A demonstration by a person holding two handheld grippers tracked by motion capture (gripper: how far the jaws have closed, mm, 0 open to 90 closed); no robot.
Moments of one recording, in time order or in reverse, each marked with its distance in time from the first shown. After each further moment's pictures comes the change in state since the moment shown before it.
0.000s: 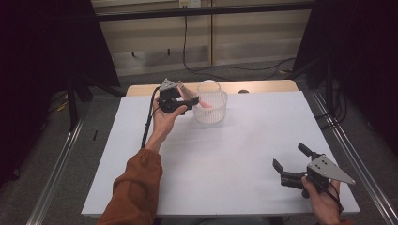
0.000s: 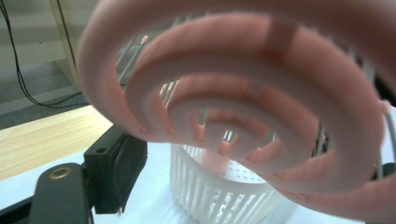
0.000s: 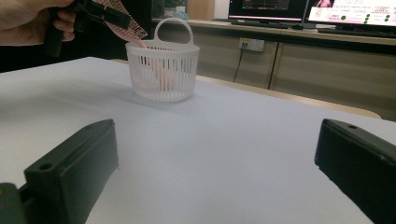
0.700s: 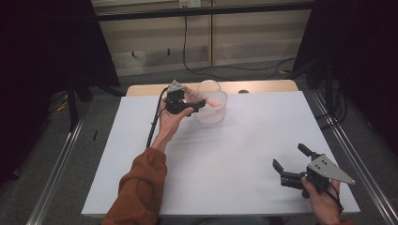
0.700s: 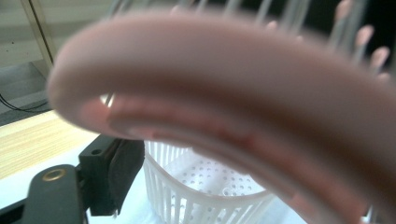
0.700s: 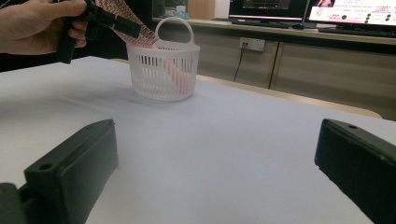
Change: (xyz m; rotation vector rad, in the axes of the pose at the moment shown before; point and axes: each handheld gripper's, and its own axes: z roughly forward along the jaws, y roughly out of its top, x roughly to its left) left arm -0.007 -0.005 0.019 0.028 -0.054 0.052; right arm 0.000 0.000 0.000 0.003 0.003 0.000
